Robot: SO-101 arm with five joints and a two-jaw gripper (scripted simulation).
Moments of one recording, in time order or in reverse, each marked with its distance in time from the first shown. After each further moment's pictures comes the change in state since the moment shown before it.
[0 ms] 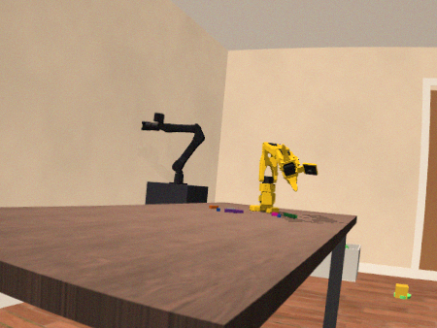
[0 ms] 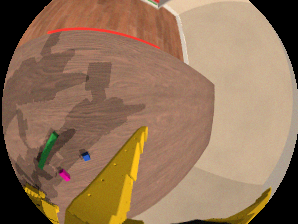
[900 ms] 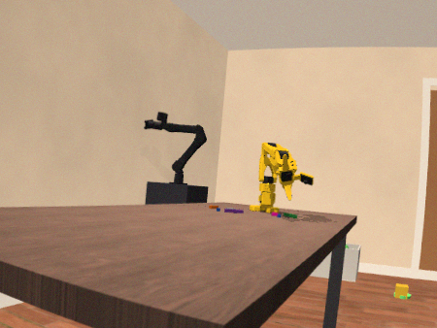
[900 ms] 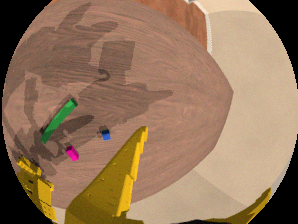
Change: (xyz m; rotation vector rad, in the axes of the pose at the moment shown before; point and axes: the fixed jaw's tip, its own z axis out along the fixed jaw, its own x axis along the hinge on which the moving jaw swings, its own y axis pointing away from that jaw) arm 0.023 0.042 -0.011 -0.211 0.097 -0.119
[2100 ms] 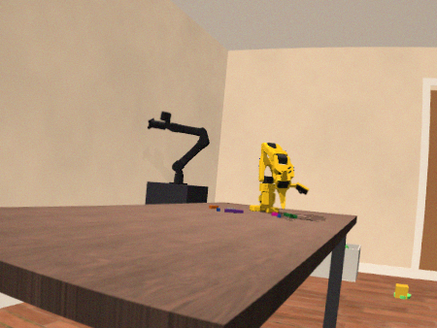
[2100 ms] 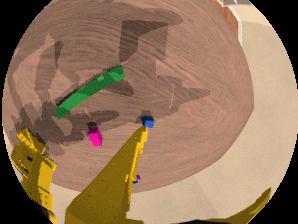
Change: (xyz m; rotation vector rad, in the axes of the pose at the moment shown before) arm 0.021 0.052 -0.004 -0.251 0.083 -0.107
